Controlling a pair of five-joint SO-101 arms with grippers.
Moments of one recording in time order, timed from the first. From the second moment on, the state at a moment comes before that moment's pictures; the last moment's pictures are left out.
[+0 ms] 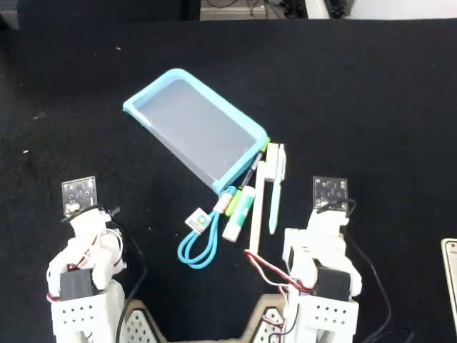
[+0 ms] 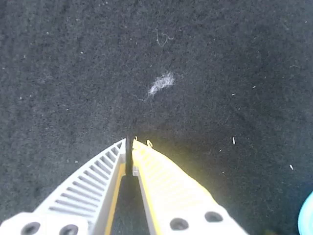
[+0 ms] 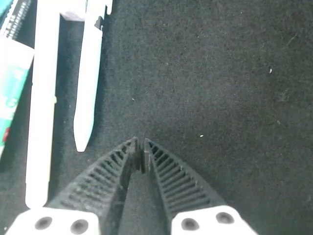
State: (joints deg) left arm -15.4 -104.3 96.5 73.6 0.8; right arm 10.5 -103.2 96.4 75.3 1.7
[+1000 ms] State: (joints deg) left arm -9.2 -104.3 96.5 73.6 0.8; right arm 8.4 -103.2 96.4 75.3 1.7
